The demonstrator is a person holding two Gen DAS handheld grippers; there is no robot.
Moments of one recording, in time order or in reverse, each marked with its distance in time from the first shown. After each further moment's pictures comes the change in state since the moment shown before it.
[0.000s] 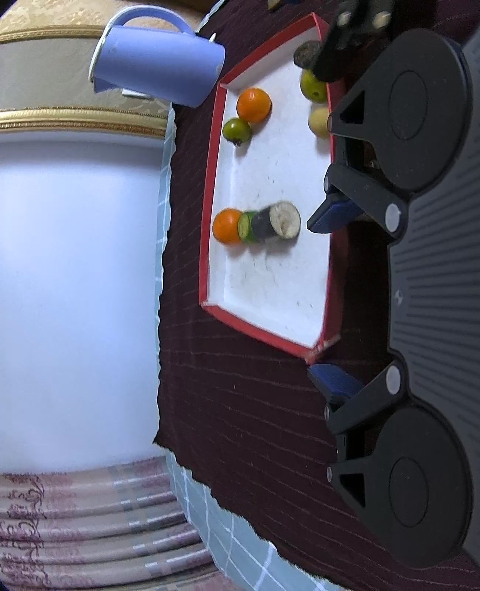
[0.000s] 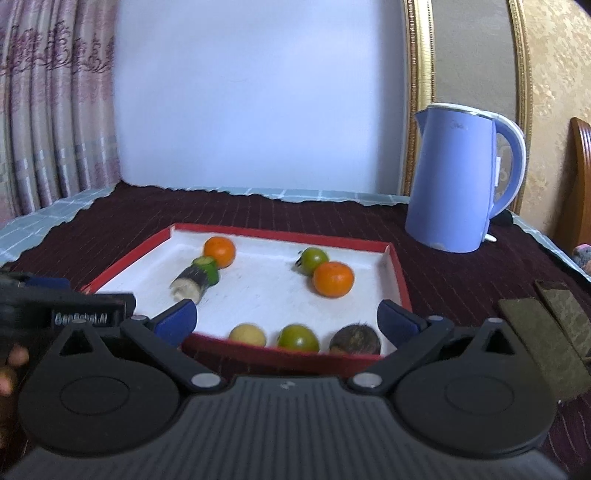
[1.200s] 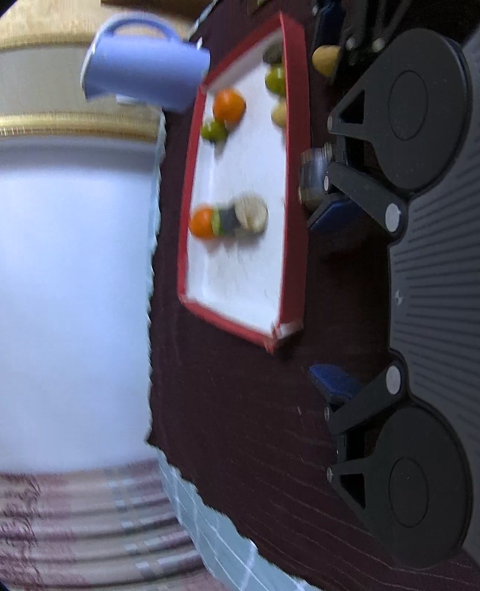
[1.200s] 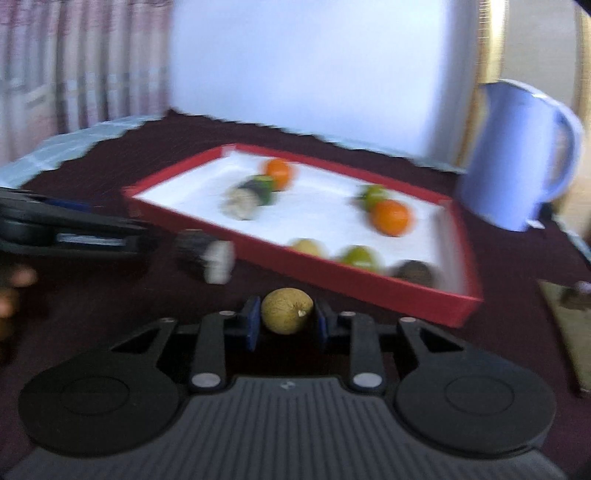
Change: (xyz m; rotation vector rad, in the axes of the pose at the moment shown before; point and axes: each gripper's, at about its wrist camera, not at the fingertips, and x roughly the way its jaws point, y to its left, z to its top) left arm -0.009 0.008 -0.028 0.020 -0.015 -0.051; right arm 0.007 0.024 -0.035 -0.159 0.146 0.067
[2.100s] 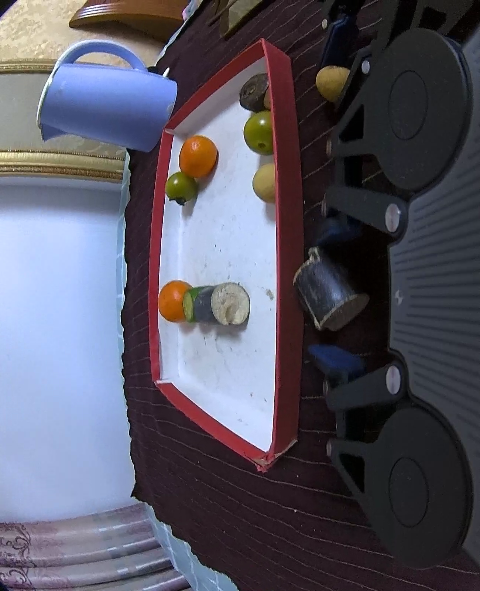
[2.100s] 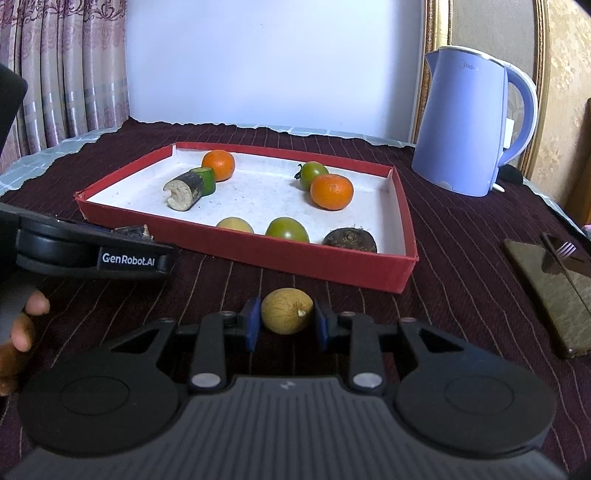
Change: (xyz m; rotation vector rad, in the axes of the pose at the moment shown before) left arm 0.036 -0.059 0.003 0.045 0.106 -0.073; right arm 0.001 -0.034 -0.018 0.099 0.007 -0.039
